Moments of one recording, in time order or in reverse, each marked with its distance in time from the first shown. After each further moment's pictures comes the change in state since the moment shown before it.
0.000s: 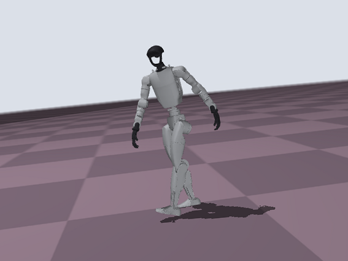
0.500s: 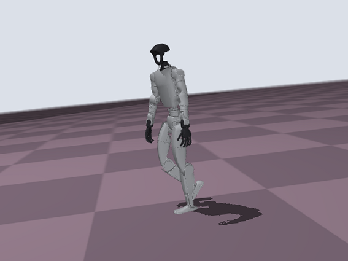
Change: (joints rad) left arm -0.569 -0.059 -0.157 0.153 0.069 0.068 0.258; right arm 0.344 0.067 -0.016 -0.005 0.148 0.029 -0.013; waist -0.313 0.002 -0.072; left_leg 0.296 0.140 0.076 0.054 -0.153 0.022; right_leg -0.321 0.011 0.043 0.965 0.318 -0.113
